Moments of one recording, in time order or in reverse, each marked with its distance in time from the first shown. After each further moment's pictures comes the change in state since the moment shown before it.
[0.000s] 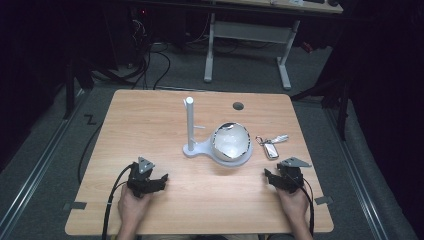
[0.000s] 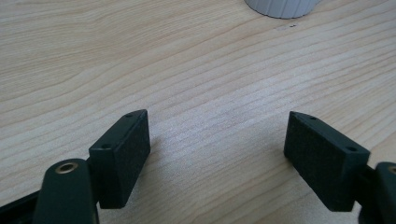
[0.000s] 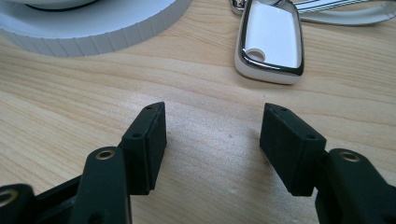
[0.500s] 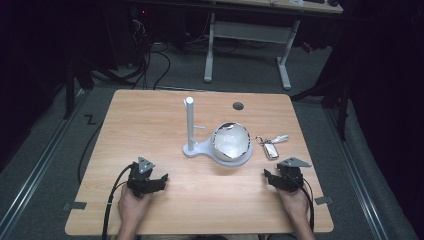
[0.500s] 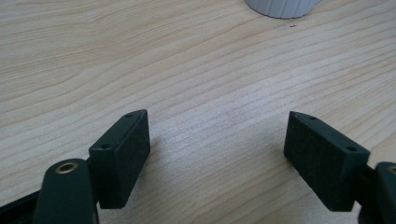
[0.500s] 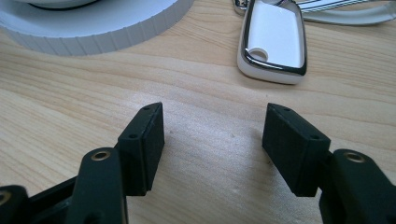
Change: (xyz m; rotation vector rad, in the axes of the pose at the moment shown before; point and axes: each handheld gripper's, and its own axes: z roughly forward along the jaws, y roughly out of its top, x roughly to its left) left arm 0.000 0.000 0.000 0.000 0.000 0.000; right arm 0.000 0.000 0.000 0.002 0.007 -0.002
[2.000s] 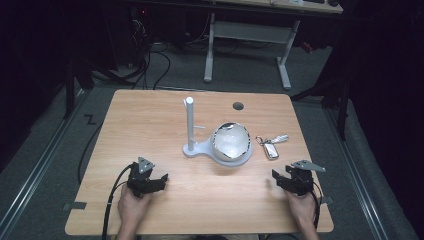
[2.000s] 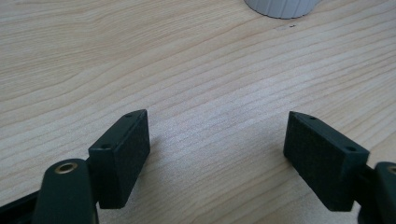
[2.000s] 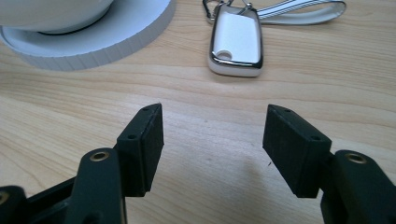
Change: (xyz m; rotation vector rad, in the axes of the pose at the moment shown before) left arm 0.000 0.000 0.000 -0.001 -0.002 -0.001; right arm -0.013 -0.005 -0.029 -0.042 -0.013 0.090
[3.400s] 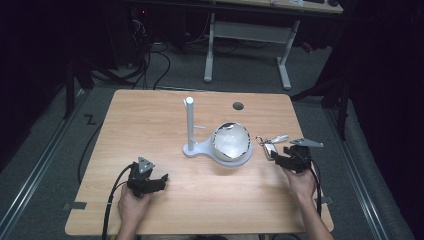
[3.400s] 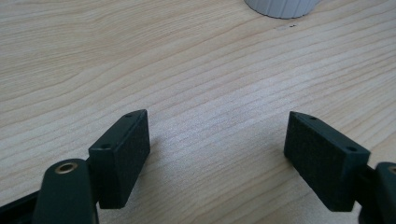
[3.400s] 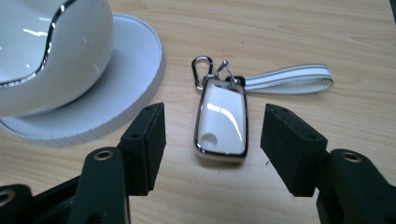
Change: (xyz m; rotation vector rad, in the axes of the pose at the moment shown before) left arm 0.000 0.000 0.000 0.001 0.001 0.001; right arm -0.011 0.062 0.021 -0.003 0.013 0.008
